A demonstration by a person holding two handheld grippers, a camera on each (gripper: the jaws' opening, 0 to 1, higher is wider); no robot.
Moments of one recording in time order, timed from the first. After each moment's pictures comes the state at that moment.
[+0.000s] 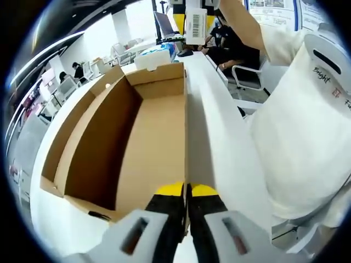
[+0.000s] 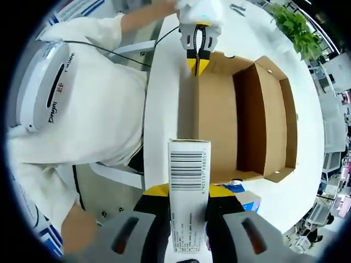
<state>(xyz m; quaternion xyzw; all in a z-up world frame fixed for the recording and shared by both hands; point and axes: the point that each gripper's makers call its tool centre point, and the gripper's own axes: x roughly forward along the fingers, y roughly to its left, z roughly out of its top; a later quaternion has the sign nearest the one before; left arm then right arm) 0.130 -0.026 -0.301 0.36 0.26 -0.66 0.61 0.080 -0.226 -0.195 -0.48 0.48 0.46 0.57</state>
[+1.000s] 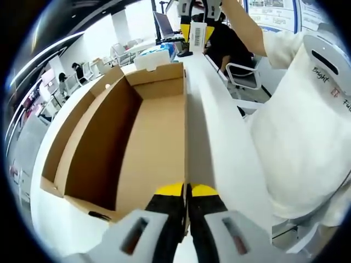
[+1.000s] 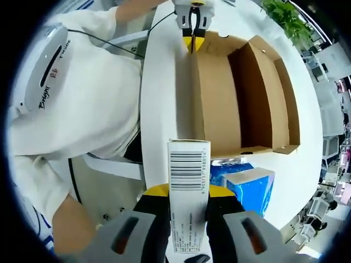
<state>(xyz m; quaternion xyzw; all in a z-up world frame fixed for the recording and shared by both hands) 0.136 -0.026 -0.302 0.36 0.26 -0.66 0.61 0.066 -0.271 -0.221 -0.48 0.49 0.43 0.58</state>
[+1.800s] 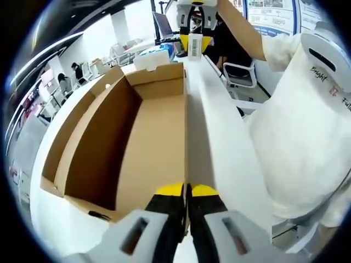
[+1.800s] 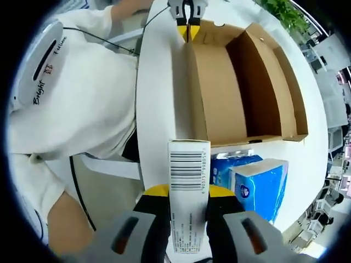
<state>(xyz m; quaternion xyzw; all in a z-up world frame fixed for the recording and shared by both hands) 0.135 -0.025 -0.302 0.36 0.26 -0.66 0.61 0.069 -0.290 -0.253 -0.46 0.51 0.43 0.59</state>
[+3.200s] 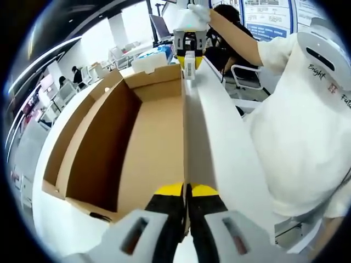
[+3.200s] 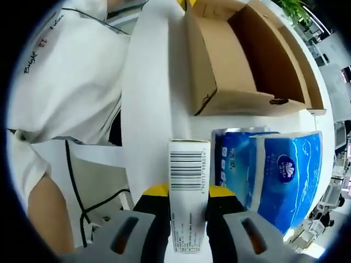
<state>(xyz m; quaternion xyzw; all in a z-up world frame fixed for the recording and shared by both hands) 0.135 -0.026 -0.301 0.36 0.24 -0.67 0.60 0.069 -0.333 -0.314 -0.46 0.51 0.43 0.58</state>
